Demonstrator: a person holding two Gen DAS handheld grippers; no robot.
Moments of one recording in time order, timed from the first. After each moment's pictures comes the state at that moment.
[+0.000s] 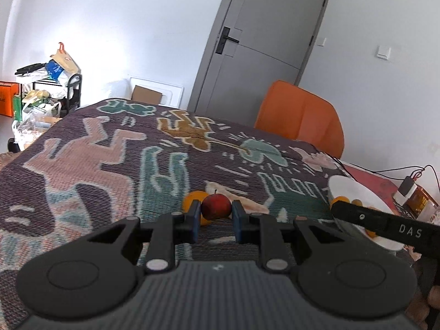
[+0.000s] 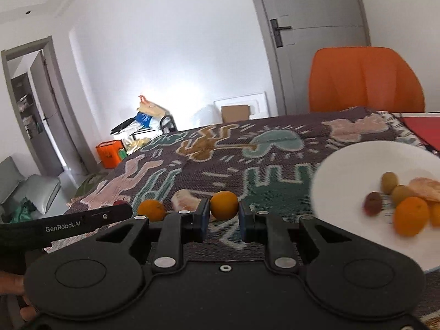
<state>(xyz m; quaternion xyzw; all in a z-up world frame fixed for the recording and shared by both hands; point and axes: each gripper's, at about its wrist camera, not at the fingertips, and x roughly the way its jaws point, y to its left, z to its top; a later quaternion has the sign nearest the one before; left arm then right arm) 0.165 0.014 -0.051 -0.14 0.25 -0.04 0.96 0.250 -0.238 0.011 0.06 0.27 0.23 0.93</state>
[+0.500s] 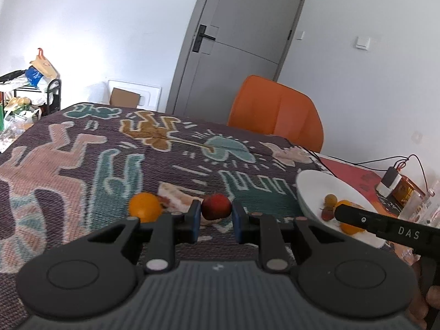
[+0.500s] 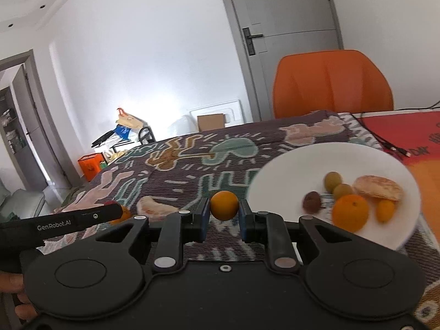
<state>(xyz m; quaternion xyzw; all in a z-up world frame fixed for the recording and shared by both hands) 0.175 -0.031 -0.044 -0.13 0.25 -0.08 0.96 0.242 -0.291 0.013 0.07 0.26 0.18 0.94</state>
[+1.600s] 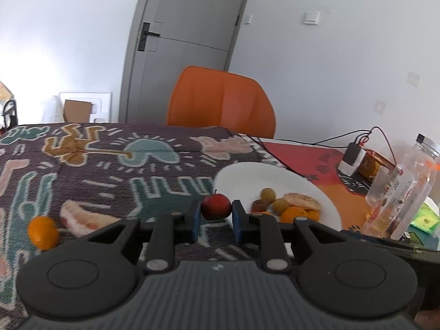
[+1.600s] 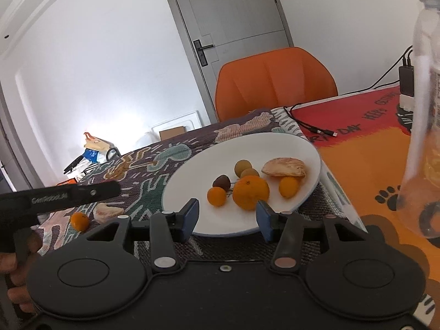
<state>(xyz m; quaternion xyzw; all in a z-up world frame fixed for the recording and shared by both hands) 0.197 -0.127 -0.028 -0.07 0.25 -0.17 0.95 0.215 -0.375 -0.003 0.12 0.25 0.11 0.95</state>
